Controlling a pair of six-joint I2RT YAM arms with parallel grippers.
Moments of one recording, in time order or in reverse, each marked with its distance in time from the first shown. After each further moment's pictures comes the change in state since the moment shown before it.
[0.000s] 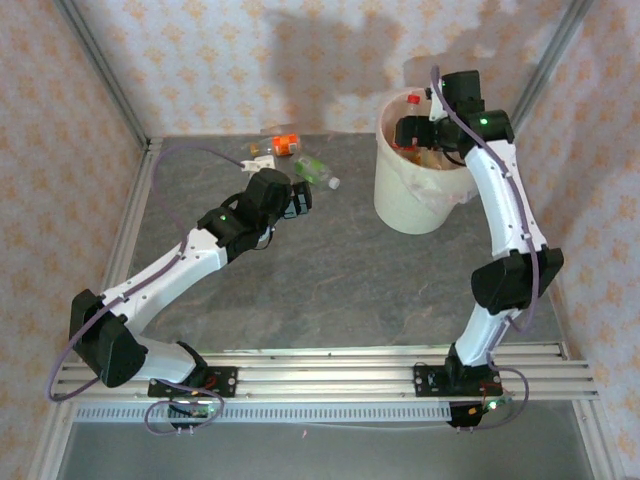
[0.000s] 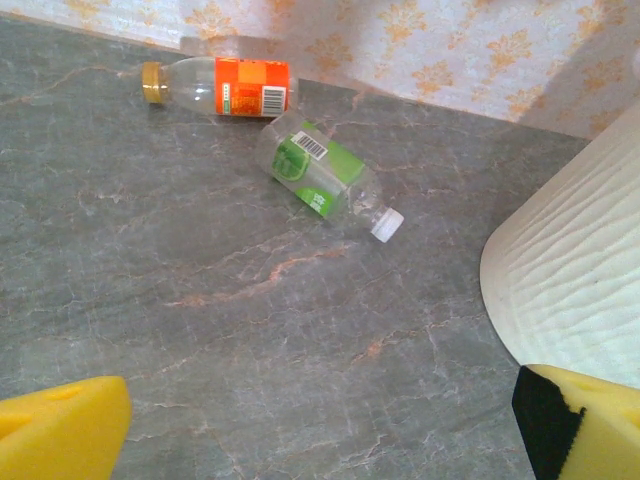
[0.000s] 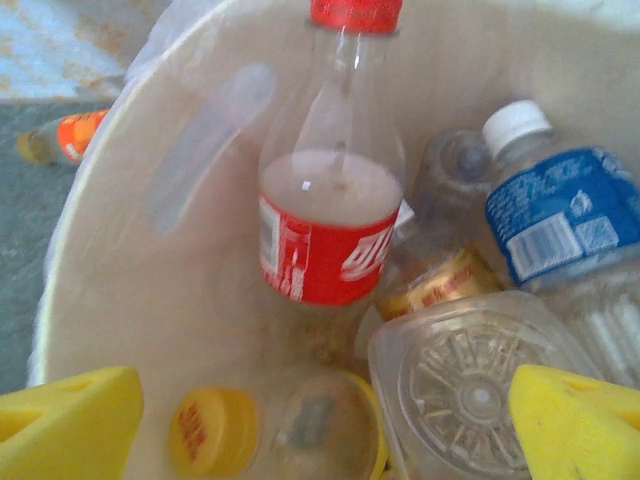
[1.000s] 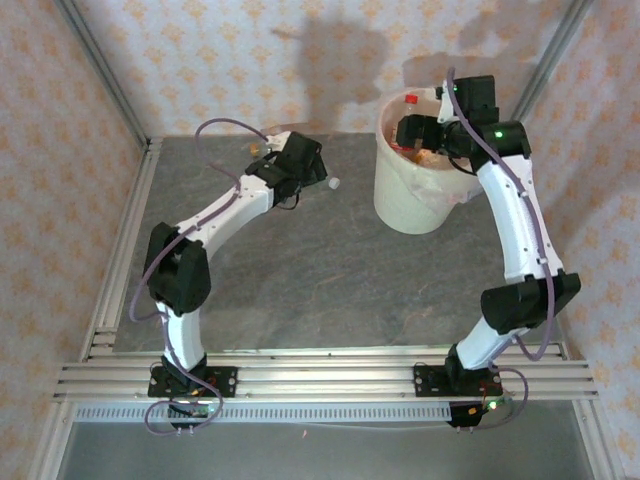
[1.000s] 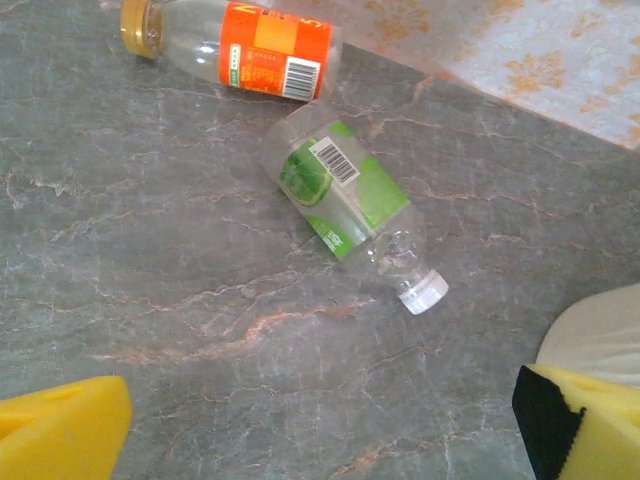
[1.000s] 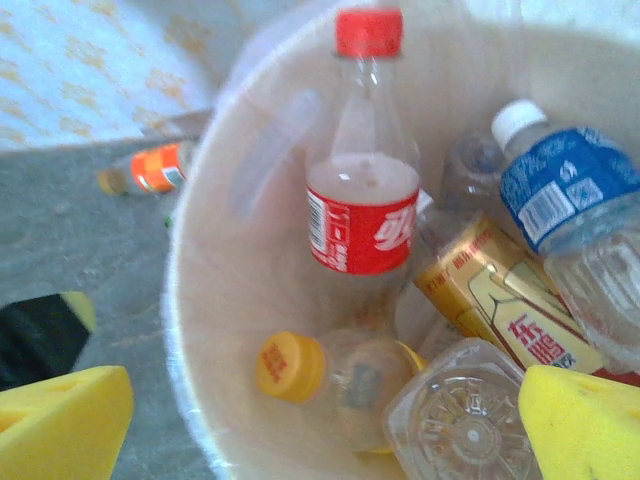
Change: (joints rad) left arm 0.105 0.531 0.479 -0.138 0.034 -0.158; right arm 0.015 -0.147 -0.079 0.052 -0.032 0.093
